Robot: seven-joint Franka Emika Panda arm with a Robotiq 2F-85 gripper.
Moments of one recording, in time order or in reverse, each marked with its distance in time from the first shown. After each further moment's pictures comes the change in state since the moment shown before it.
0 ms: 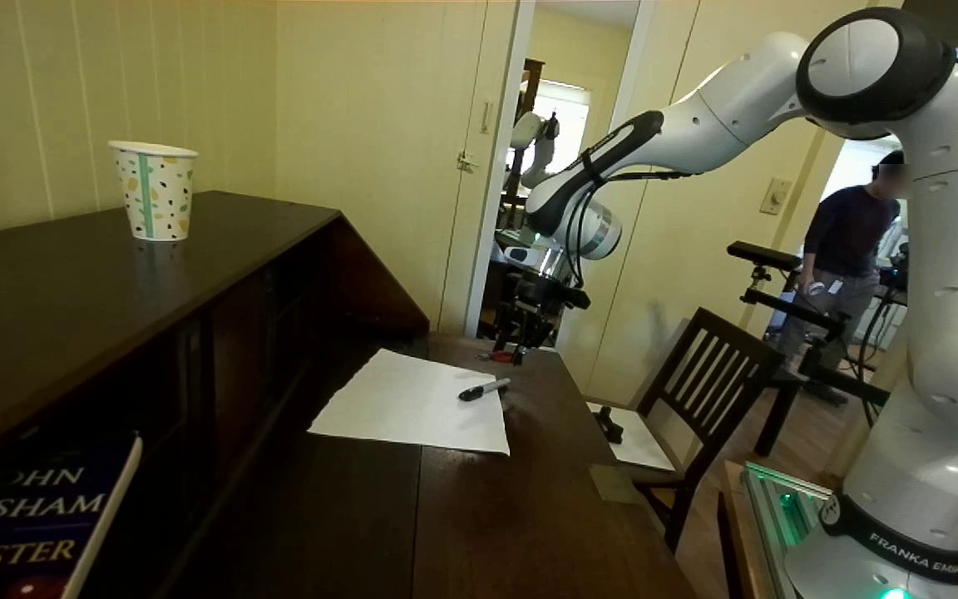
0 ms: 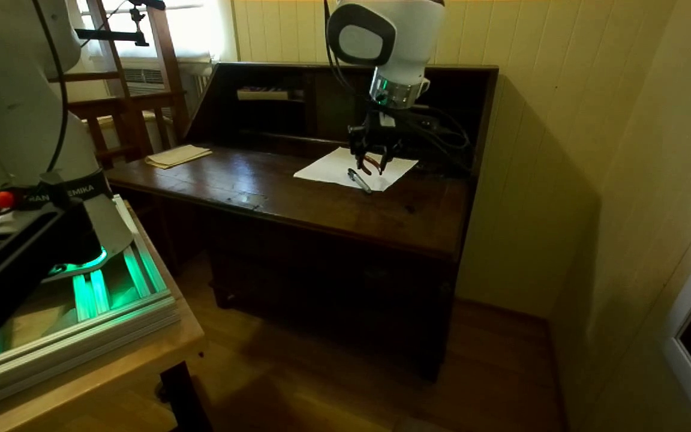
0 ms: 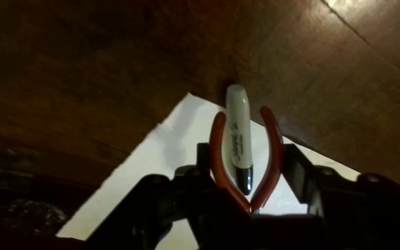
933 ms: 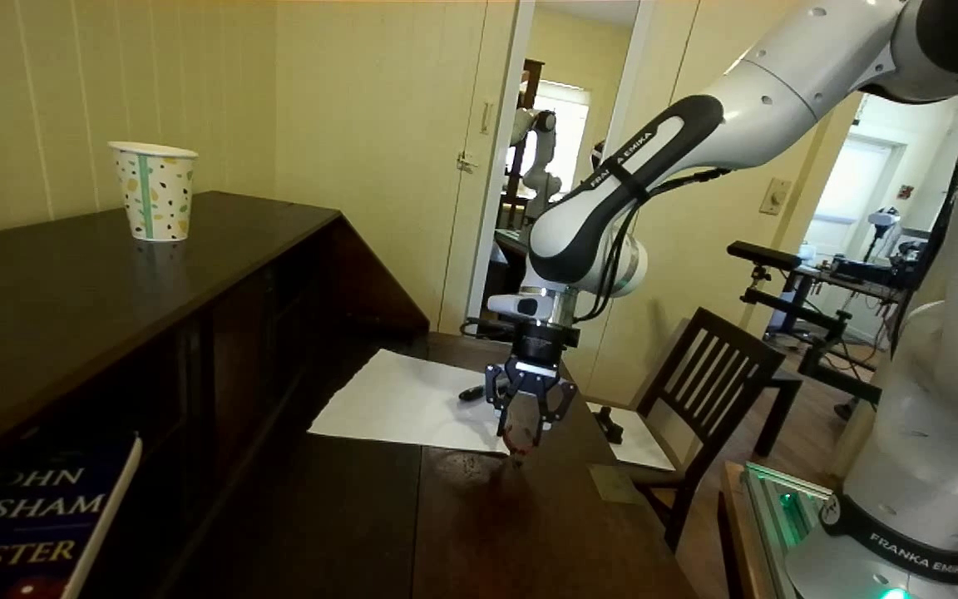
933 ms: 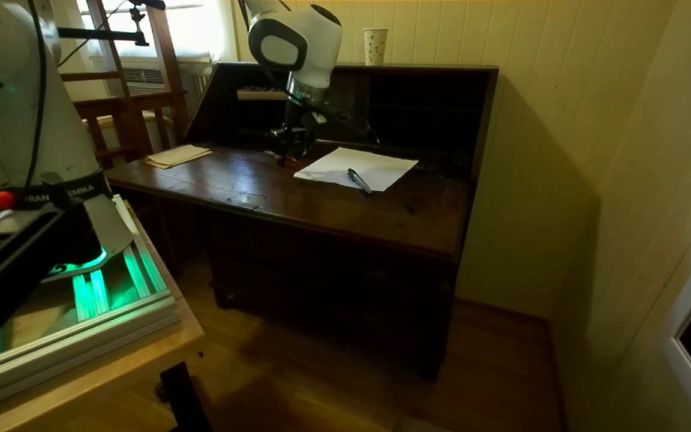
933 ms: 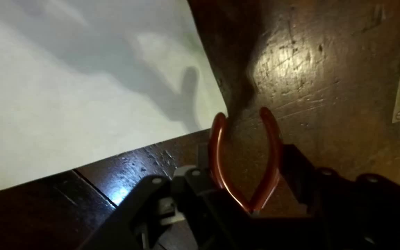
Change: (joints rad) arm 0.318 -0.207 0.052 -0.379 -0.008 0.123 -0.344
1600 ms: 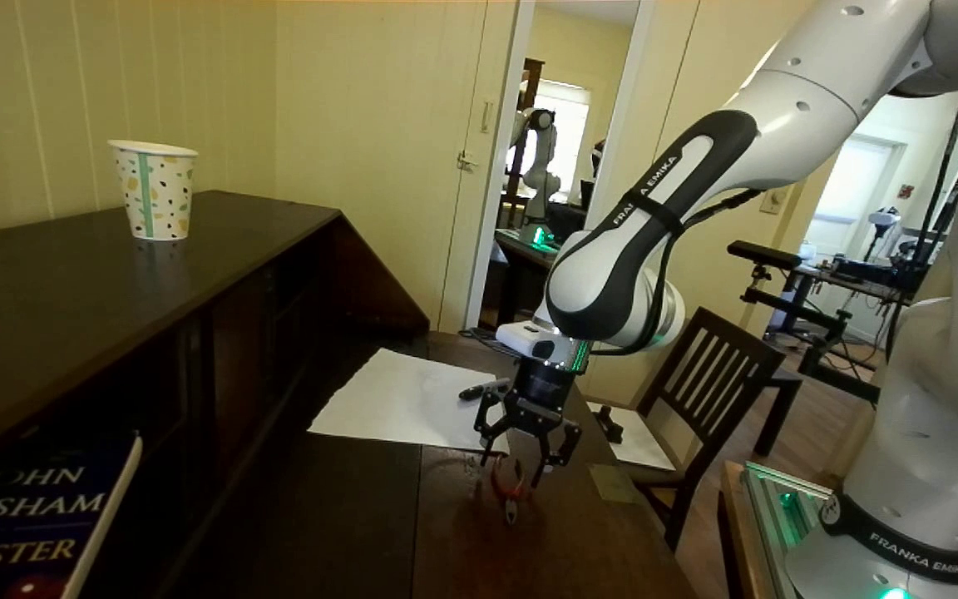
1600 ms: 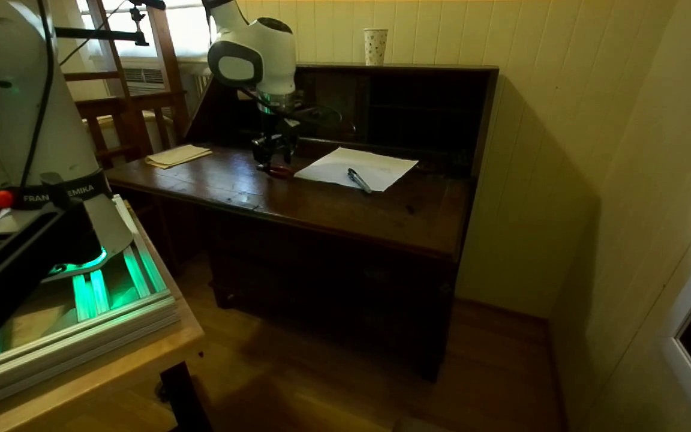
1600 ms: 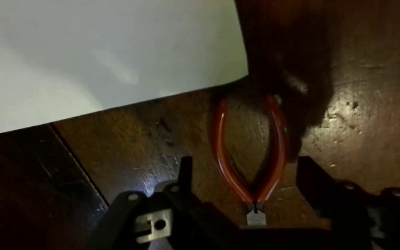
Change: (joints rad) arm 0.068 -0.010 0.160 -0.160 0.211 0.385 -0.124
